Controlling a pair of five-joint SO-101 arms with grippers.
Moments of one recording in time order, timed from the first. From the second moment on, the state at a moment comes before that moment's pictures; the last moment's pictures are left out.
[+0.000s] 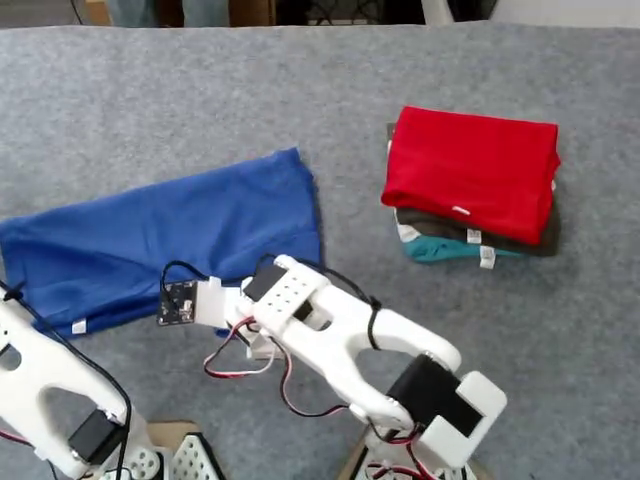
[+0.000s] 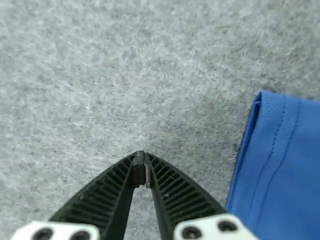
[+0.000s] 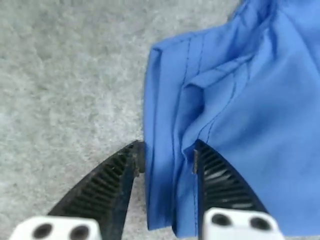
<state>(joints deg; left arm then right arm) -56.9 71.9 -88.7 100.5 -25.8 -49.0 1.8 38.9 55.3 40.9</state>
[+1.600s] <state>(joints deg) -56.9 71.9 -88.7 100.5 -25.8 -47.6 8.5 27.2 67.1 41.3</state>
